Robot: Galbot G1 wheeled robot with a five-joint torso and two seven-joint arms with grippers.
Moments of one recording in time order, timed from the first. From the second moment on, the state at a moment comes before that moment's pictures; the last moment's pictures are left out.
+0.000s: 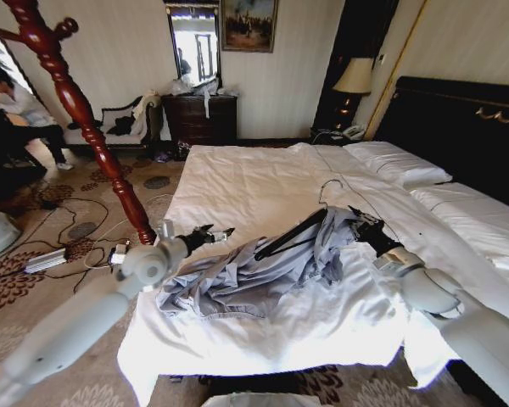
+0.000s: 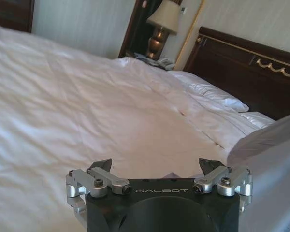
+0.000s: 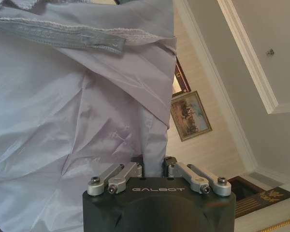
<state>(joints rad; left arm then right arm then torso) 0.63 -0.81 0.12 -1.86 -1.29 0.42 -0.20 -1.34 0.52 0.61 1.97 -0.17 -0.04 0.08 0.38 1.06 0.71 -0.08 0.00</state>
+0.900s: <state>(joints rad) 0.48 -1.07 0.16 -1.46 -1.32 0.50 -0.19 -1.35 0.50 0.62 1.96 -0.15 -0.06 0.08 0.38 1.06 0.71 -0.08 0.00</state>
